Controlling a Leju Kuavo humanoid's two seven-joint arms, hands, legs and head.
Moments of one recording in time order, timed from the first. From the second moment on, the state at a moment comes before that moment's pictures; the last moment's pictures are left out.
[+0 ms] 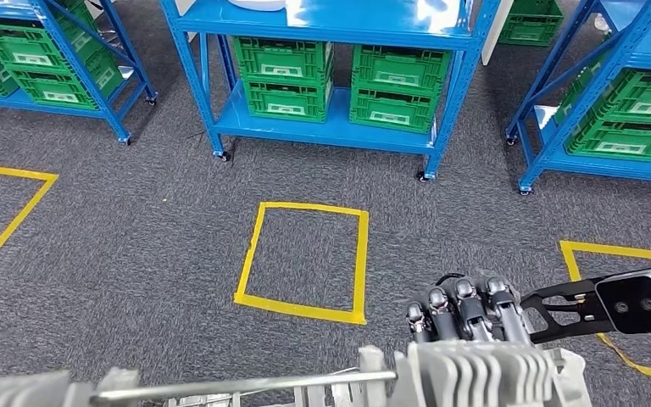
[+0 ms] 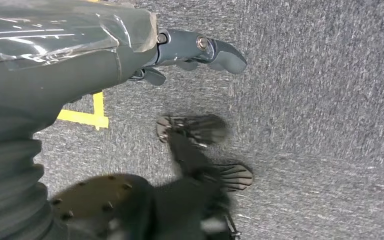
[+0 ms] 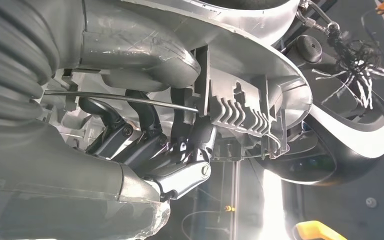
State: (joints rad) left arm 0.03 0.12 -0.71 -0.40 0.78 0.13 -0.25; right arm -0.19 -0.08 0.44 -1.92 -0.94 1.00 -0.13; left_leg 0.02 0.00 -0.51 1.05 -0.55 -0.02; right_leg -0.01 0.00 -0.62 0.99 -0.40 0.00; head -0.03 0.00
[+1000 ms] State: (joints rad) left arm 0.04 0.12 -0.69 -0.42 0.76 0.14 -0.24; right arm -0.17 -0.08 0.43 -1.91 -0.95 1.01 -0.14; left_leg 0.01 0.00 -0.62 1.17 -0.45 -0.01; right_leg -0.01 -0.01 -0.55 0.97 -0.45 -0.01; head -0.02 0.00
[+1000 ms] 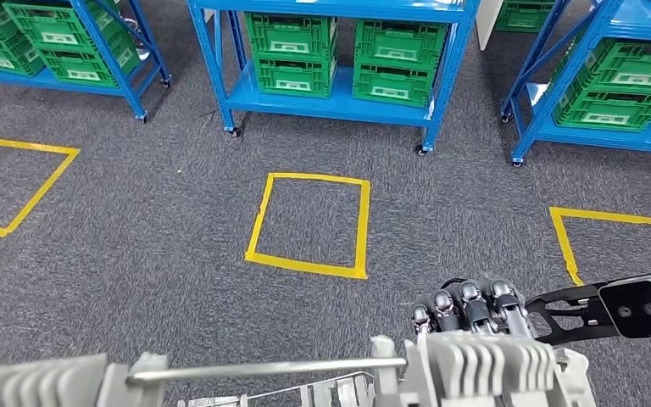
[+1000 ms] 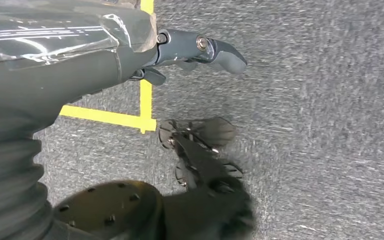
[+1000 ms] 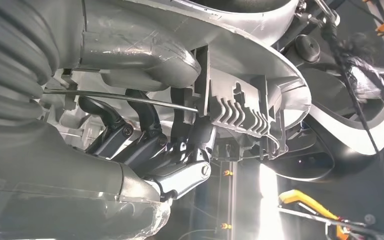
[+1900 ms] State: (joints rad) left arm 0.06 0.12 -0.66 -0.43 0.74 0.15 -0.24; right arm -0.18 -0.07 0.43 -1.91 -0.92 1.02 -0.16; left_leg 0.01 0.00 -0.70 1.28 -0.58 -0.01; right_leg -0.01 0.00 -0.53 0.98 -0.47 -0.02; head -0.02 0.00
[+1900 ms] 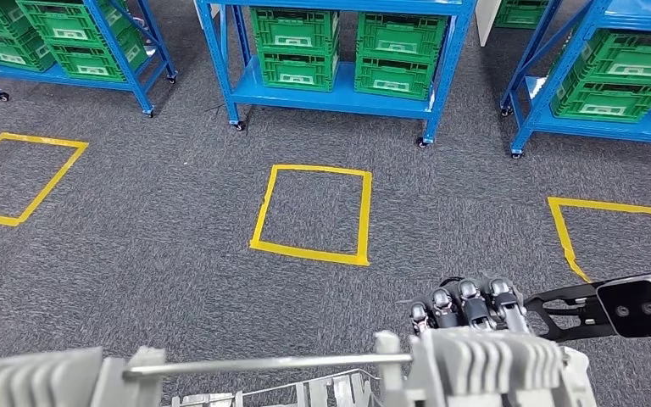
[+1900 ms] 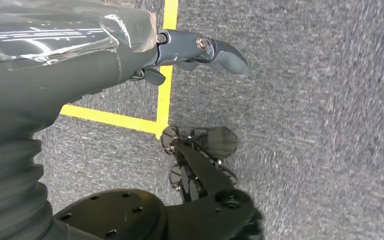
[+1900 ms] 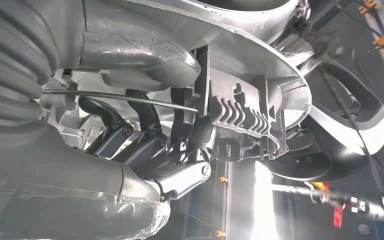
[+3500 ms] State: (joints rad) left arm 0.13 0.15 -0.55 -0.60 0.58 0.20 -0.15; right arm -0.18 -0.08 0.42 -1.94 -0.75 0.99 -0.32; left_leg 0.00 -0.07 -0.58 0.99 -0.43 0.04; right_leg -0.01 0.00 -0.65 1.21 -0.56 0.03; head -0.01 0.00
